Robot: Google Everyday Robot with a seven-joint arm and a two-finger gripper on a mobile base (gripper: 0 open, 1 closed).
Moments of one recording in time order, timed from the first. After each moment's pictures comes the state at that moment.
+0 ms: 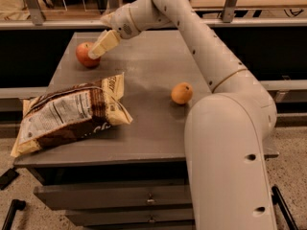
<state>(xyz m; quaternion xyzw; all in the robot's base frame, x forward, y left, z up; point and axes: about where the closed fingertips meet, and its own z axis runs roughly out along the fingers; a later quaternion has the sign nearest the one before) 0.747 0.163 0.911 -0.60 0.59 0.33 0.43</state>
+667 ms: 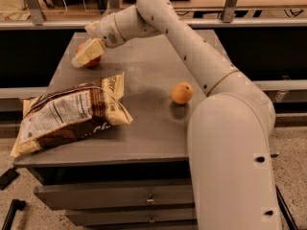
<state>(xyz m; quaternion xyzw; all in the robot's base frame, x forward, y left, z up) 0.720 0.209 0.899 -0.60 0.57 0.37 0.42</state>
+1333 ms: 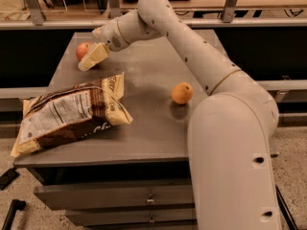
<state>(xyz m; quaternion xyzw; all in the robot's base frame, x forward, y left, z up) 0.735 0.198 0.874 -0.60 0.60 0.33 0.41</state>
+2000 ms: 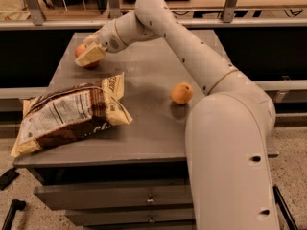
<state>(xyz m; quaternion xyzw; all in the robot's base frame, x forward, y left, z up) 0.734 0.204 0.871 -0.60 0.60 0.34 0.41</state>
